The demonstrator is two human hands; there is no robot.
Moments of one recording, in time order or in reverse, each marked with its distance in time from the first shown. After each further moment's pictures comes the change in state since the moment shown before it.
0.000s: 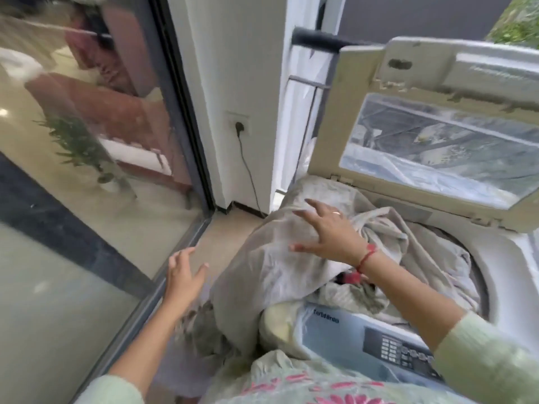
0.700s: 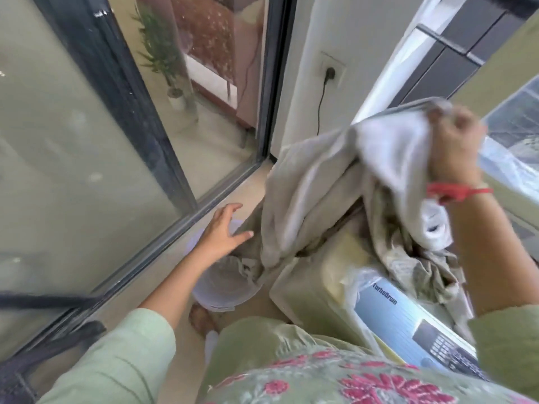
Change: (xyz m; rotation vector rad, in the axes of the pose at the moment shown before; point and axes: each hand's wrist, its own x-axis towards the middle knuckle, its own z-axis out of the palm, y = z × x) left_hand -0.037 -0.085 -0.017 -0.160 -0.159 -0.004; right_hand 0.067 -0.051 -0.056 0.790 0.705 0.103
